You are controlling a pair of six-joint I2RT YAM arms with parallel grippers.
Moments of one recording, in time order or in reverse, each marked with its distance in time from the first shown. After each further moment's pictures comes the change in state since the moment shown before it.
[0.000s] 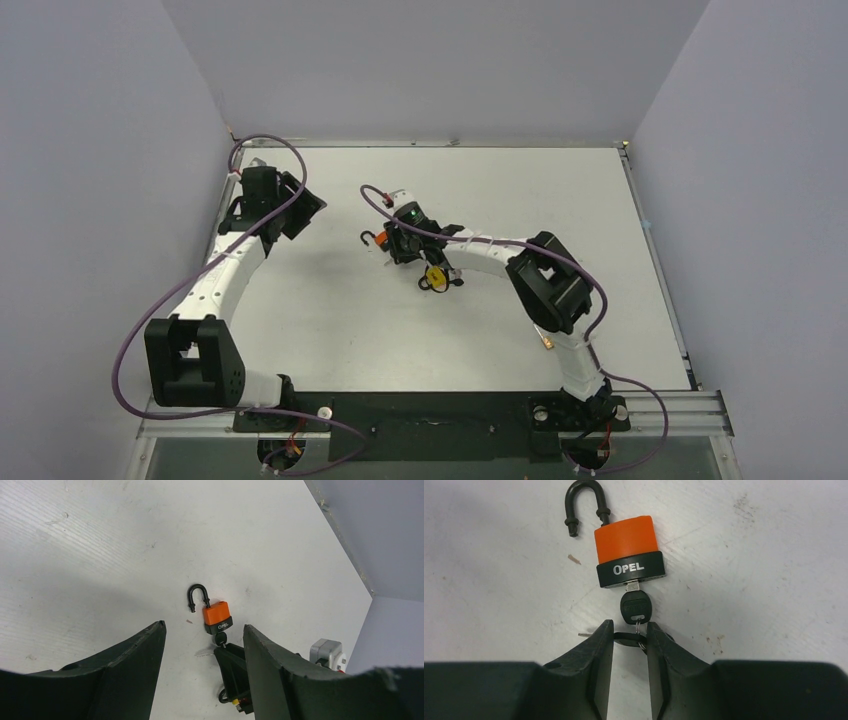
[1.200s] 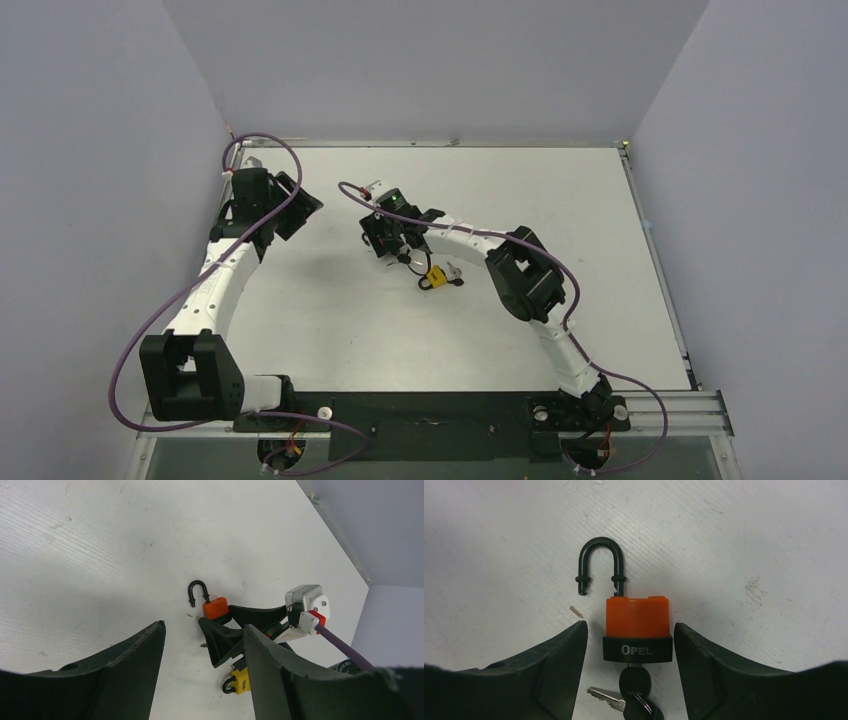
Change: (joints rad) left arm 0.025 -0.076 -0.022 -0.019 0.042 0.052; right arm -0.008 0.169 0.301 -0.158 -0.050 -0.182
